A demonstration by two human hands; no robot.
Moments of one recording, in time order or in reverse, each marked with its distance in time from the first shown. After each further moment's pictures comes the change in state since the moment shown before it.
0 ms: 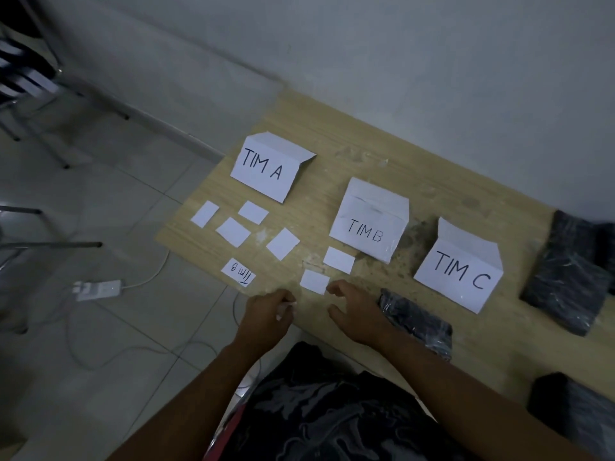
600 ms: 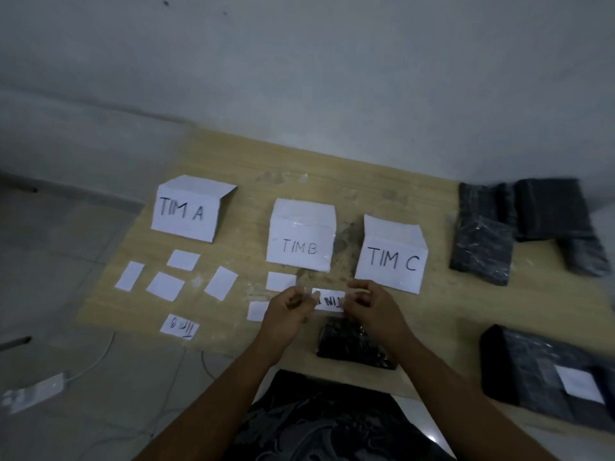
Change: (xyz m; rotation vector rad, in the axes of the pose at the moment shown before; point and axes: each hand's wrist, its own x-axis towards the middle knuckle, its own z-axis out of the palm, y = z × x) left_hand 0.058 0.128 0.052 -0.773 -0.260 -0.358; right_hand -0.064 0.032 -0.076 0.725 0.486 0.417
